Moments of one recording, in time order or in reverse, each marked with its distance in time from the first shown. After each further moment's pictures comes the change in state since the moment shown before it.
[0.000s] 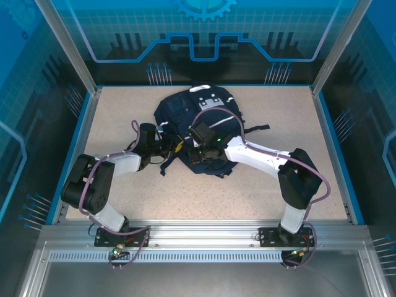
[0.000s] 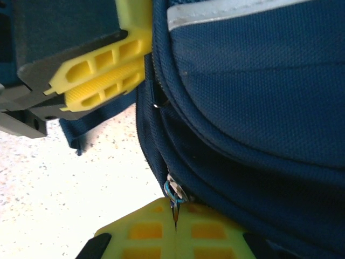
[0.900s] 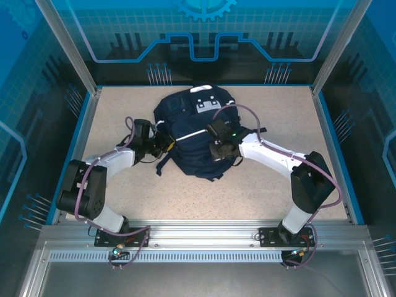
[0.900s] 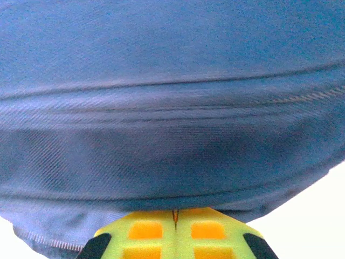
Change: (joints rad) left arm 0.083 -0.070 0.076 -0.322 -0.077 0.193; right arm -0.106 -0.100 -0.081 -0.162 0.158 -0.089
